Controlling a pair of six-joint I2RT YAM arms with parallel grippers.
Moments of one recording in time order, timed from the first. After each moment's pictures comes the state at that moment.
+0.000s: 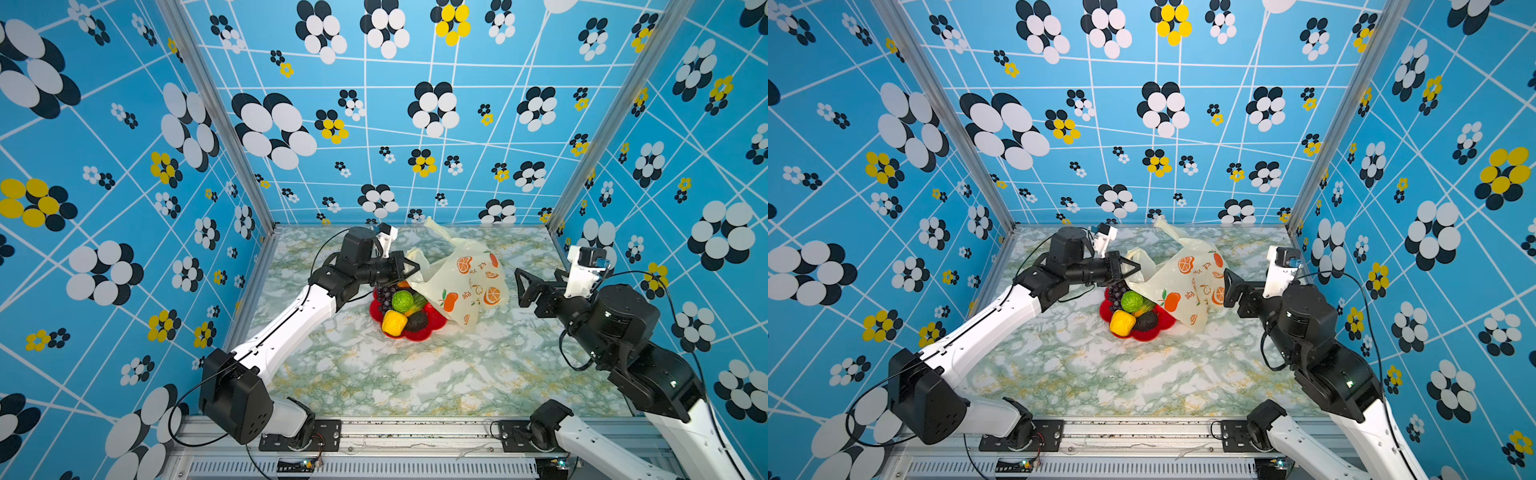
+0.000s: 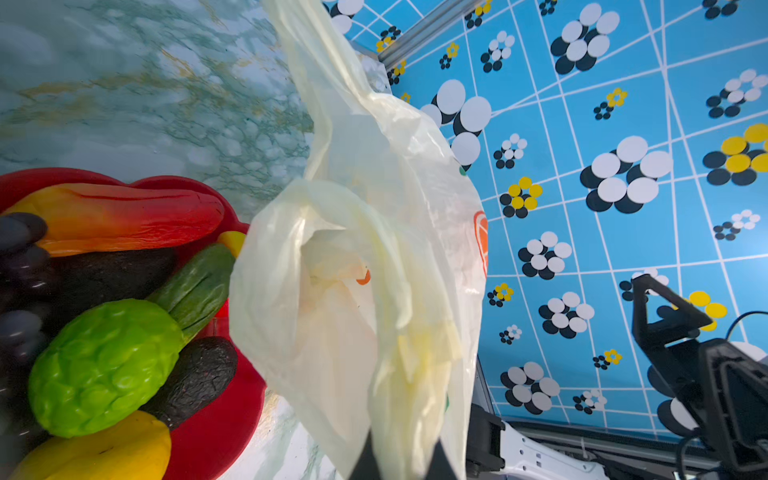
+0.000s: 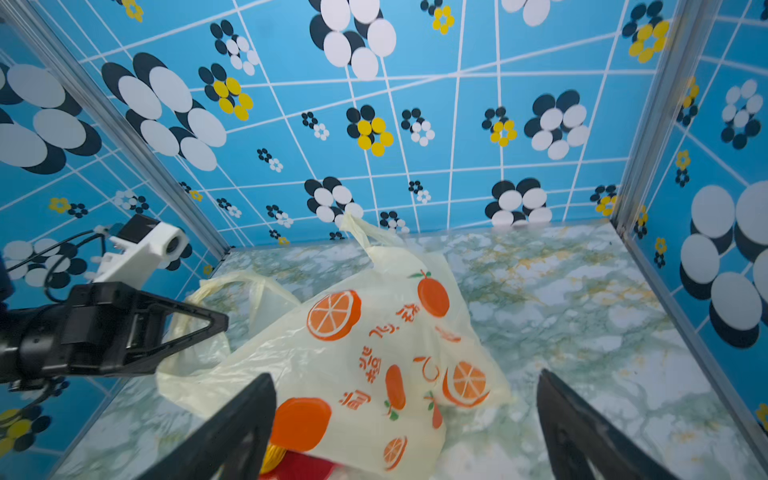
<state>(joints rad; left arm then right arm) -0.55 1.43 1.28 -0.30 0.57 -0.77 0.57 0.75 1.28 -0.82 0.36 0.34</state>
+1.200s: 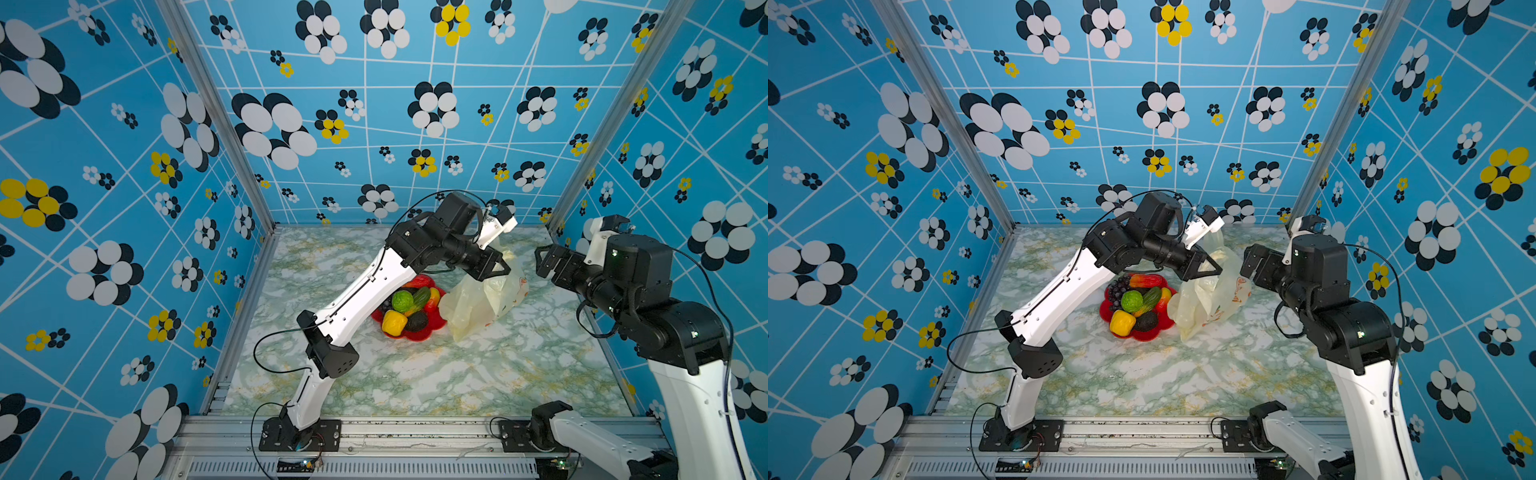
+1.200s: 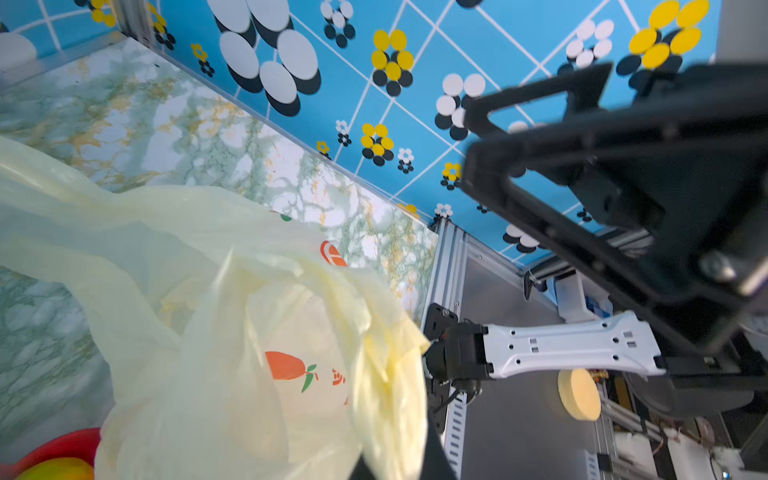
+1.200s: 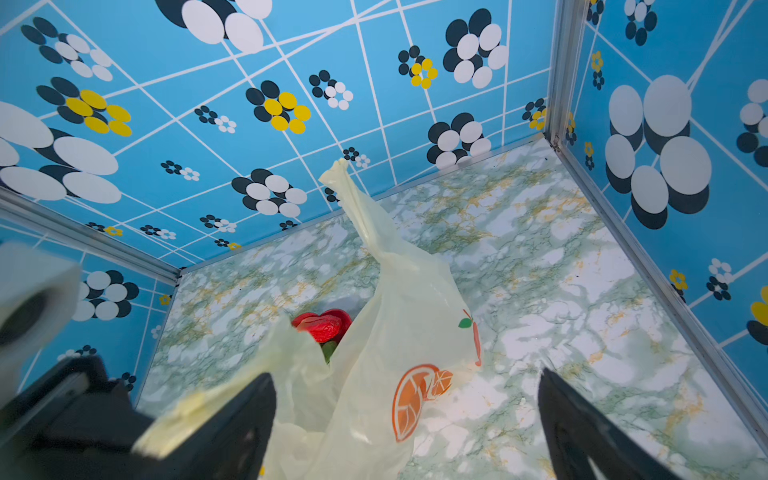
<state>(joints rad) -0.94 2.07 2.53 -1.05 0.59 -0.21 0.26 1.02 1.64 -1.13 0.23 0.47</state>
